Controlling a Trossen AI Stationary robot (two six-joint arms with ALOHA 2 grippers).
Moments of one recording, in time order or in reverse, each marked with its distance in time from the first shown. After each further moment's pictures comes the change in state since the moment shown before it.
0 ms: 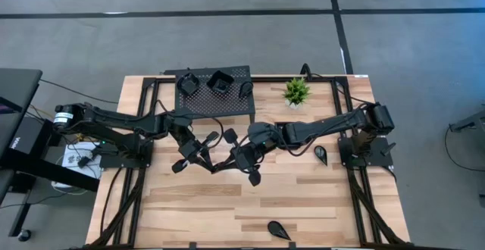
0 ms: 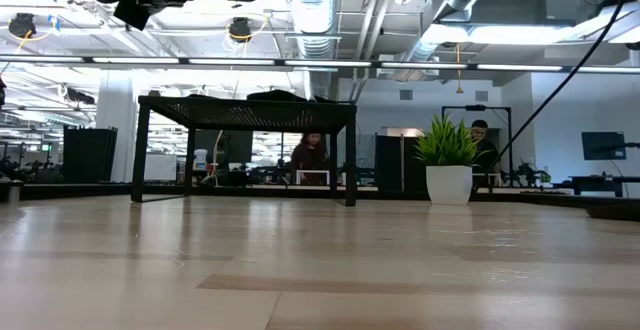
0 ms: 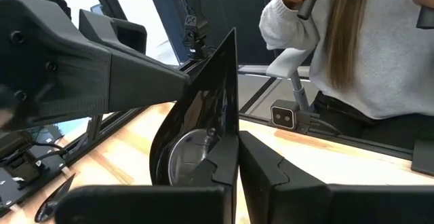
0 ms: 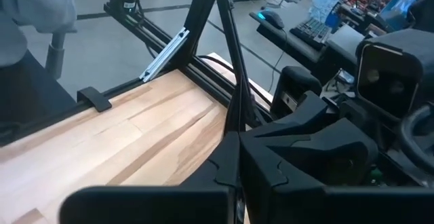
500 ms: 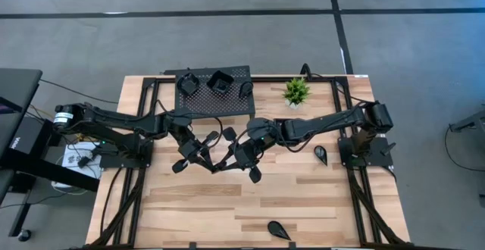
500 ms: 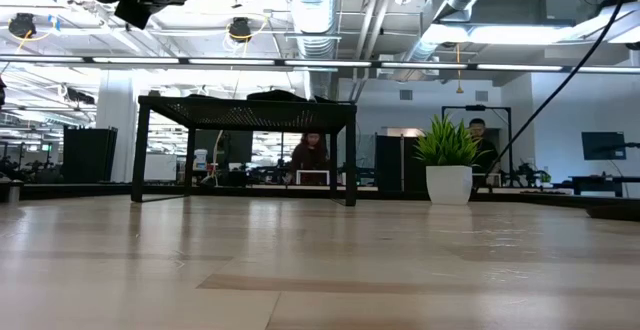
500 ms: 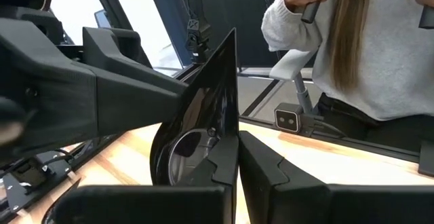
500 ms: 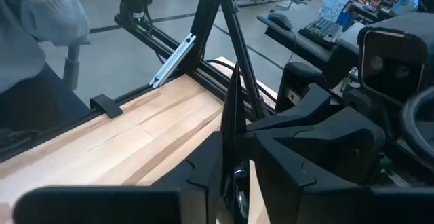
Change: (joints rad) left arm 0.000 0.000 0.000 0.021 -0.003 0.000; right arm -0.019 0.006 0.000 0.003 -0.078 0.040
